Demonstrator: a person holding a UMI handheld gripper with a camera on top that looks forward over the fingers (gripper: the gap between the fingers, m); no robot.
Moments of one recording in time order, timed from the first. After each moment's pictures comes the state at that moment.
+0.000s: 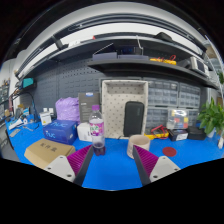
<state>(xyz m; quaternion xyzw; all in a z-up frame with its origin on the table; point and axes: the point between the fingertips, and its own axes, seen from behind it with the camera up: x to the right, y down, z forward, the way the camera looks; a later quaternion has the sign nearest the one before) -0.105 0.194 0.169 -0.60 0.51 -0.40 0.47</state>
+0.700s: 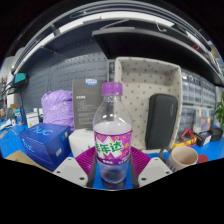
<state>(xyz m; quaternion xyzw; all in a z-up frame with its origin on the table) 0.127 0.340 0.096 -0.58 0.51 -0.42 0.48</state>
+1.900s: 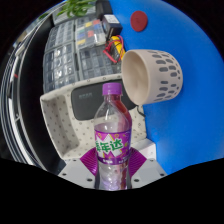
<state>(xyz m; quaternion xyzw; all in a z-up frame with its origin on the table) 0.140 0.286 0.151 0.04 0.77 0.14 0.63</state>
